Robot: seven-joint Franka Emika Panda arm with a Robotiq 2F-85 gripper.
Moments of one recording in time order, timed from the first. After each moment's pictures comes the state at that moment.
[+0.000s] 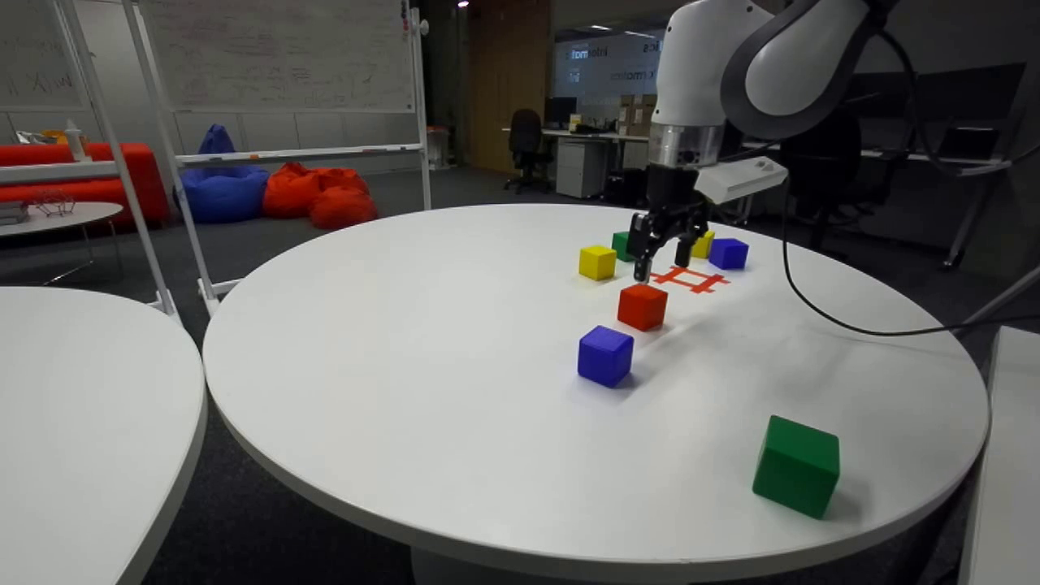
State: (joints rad) arm 0.15 0.27 0.04 -2.33 -0.21 2.65 0.48
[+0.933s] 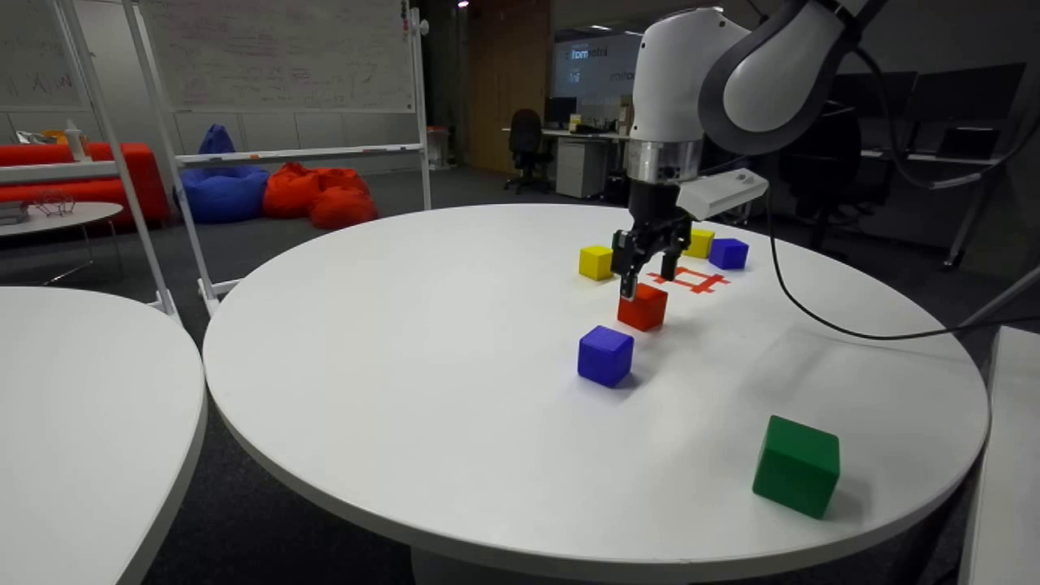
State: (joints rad) arm 0.21 0.34 0.03 -2.26 -0.21 2.62 0.49
